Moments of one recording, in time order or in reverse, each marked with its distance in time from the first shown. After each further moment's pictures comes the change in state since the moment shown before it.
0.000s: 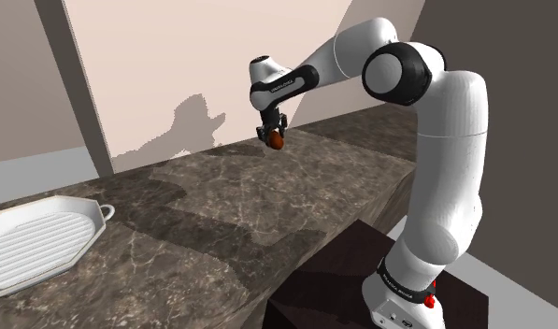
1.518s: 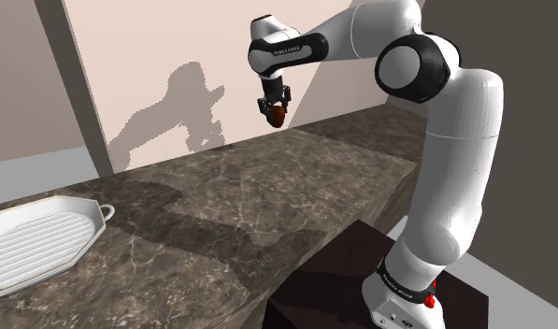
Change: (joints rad) arm 0.013 -0.083 0.009 0.175 0.026 -0.251 -0.068
